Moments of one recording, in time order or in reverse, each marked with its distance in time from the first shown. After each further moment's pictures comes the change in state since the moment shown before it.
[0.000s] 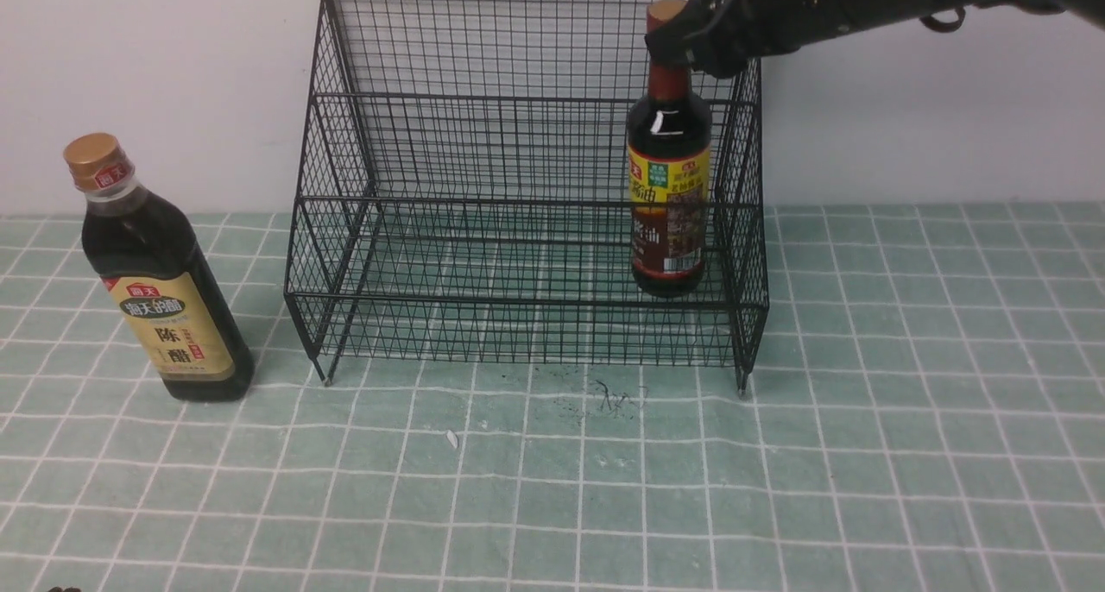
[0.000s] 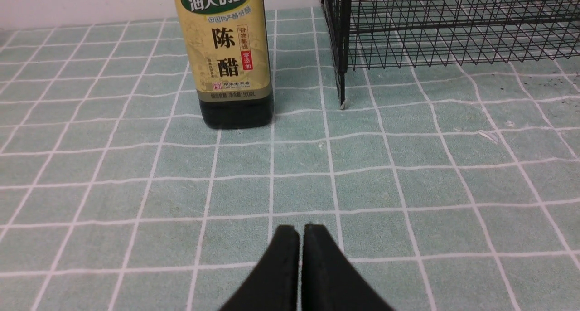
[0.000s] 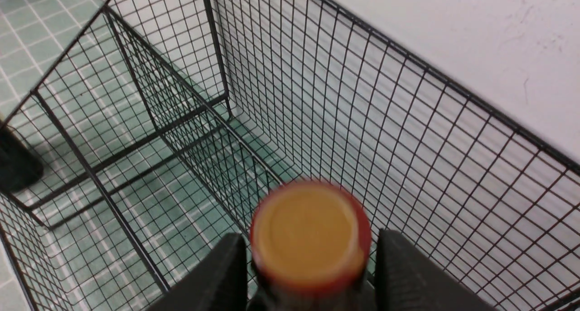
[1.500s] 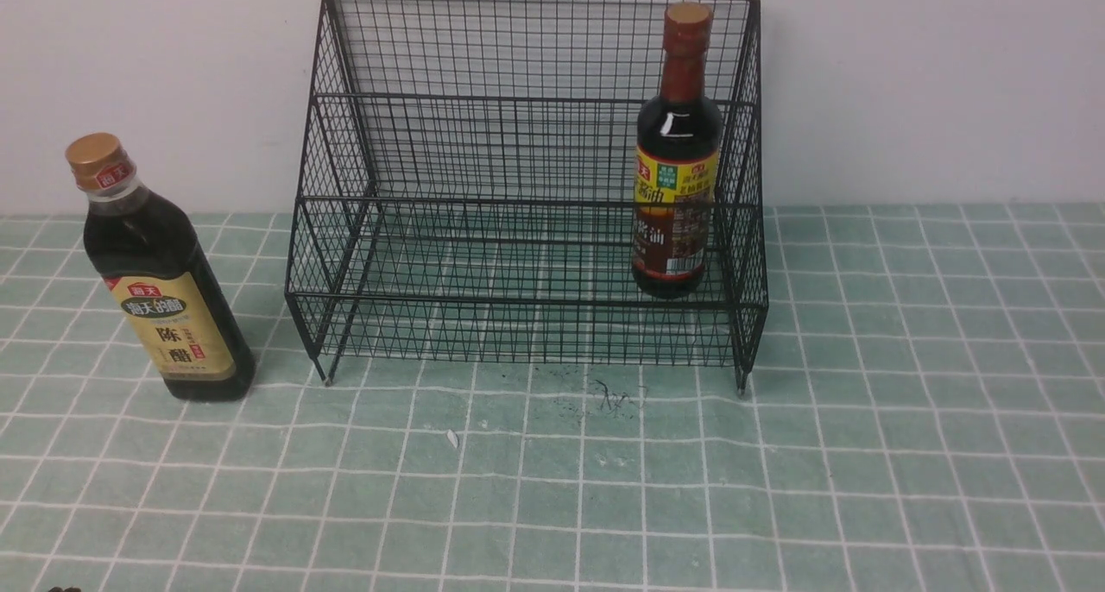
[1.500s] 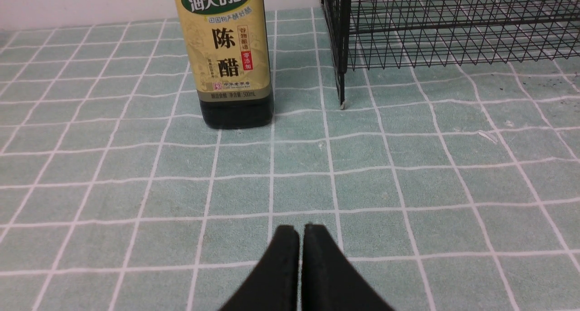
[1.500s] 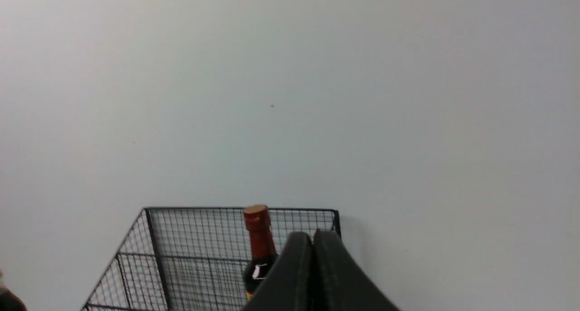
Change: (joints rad) right arm 0.000 -1.738 1.261 -0.736 -0.457 1.055; left arm 0.000 0.000 0.000 0.000 0.000 0.000
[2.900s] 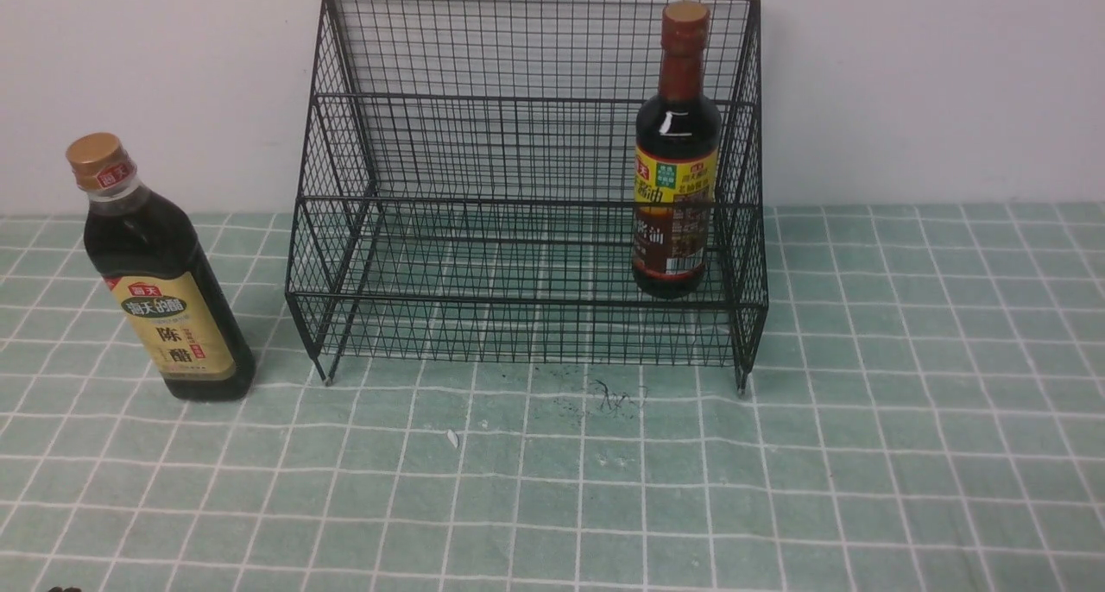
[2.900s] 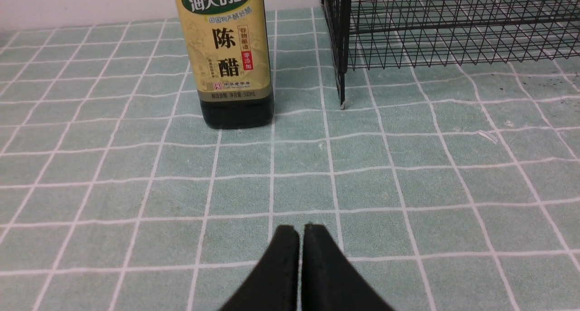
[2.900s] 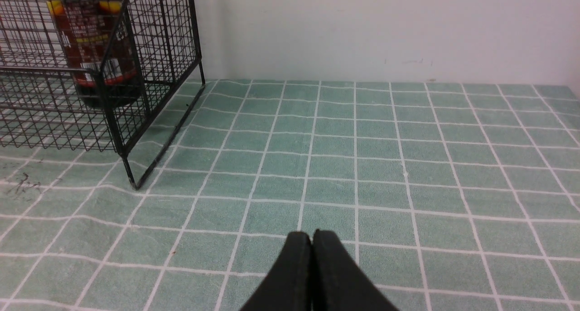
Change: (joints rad) right arm -0.216 -0.187 0.581 -0.089 0.023 -0.054; left arm 0.000 -0.001 0.000 0.000 0.000 0.000
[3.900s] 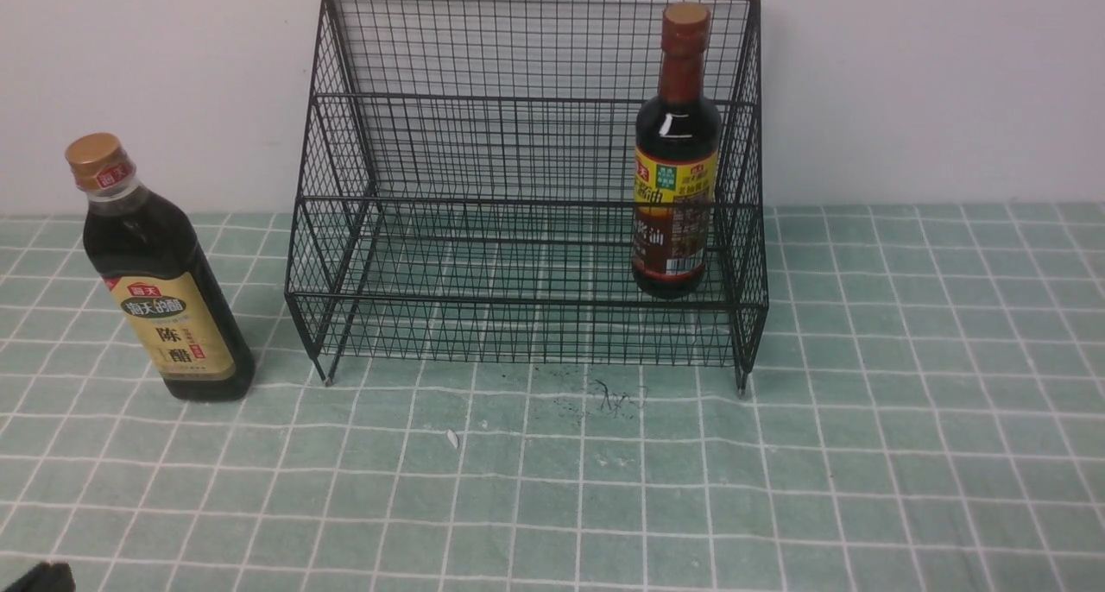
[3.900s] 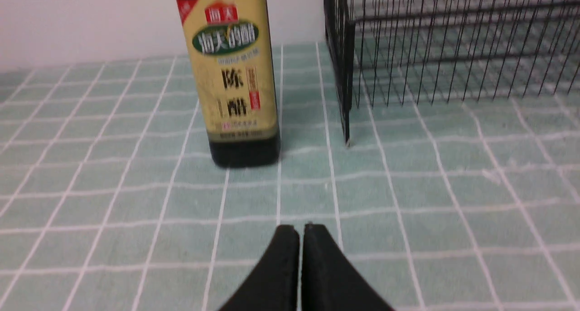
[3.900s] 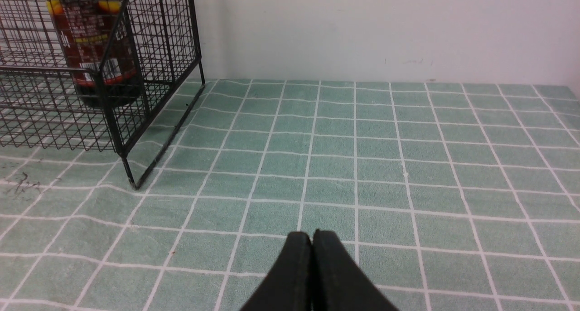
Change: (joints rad) right arm 0.000 0.000 0.000 0.000 0.000 0.000; left arm 0.000 0.000 0.005 0.000 -0.128 -0.010
